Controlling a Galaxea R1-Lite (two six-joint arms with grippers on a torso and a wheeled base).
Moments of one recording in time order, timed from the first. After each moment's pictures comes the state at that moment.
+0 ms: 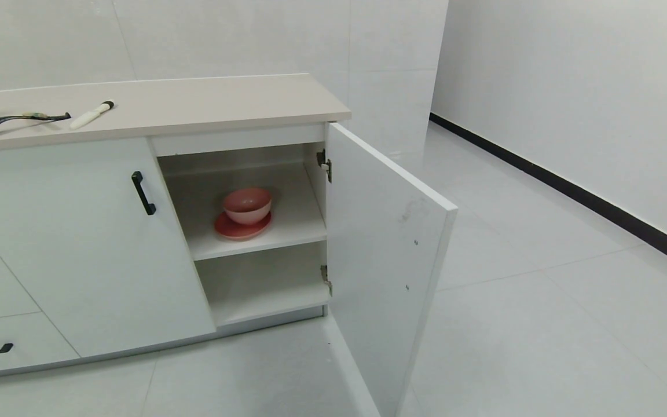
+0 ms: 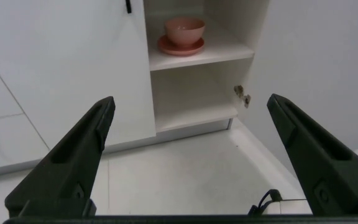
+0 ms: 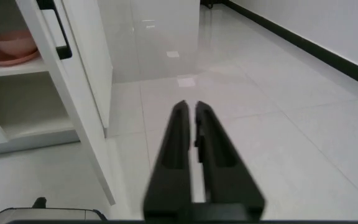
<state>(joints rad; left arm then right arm) 0.00 0.00 0.00 0.00 -0.04 0.00 0.00 0.02 0.00 0.00 0.04 0.00</state>
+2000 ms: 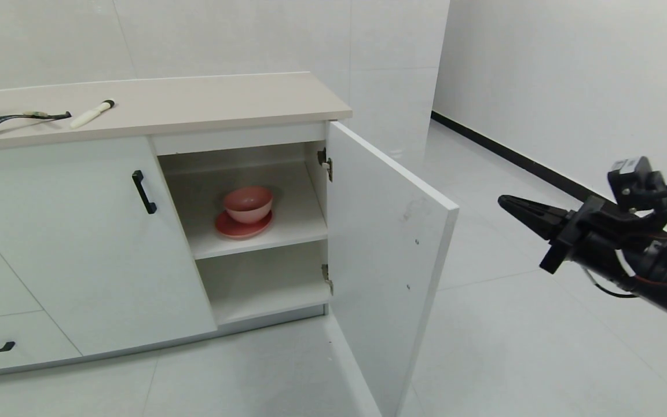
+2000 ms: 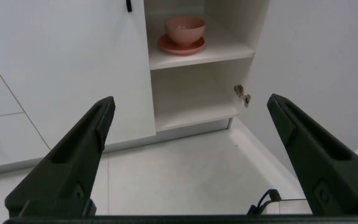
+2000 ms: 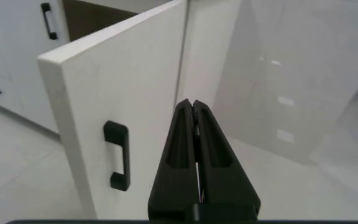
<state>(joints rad) 0.00 0.00 0.00 0.00 -0.04 0.00 0.18 1.72 -0.38 -1.40 0.53 -0.09</state>
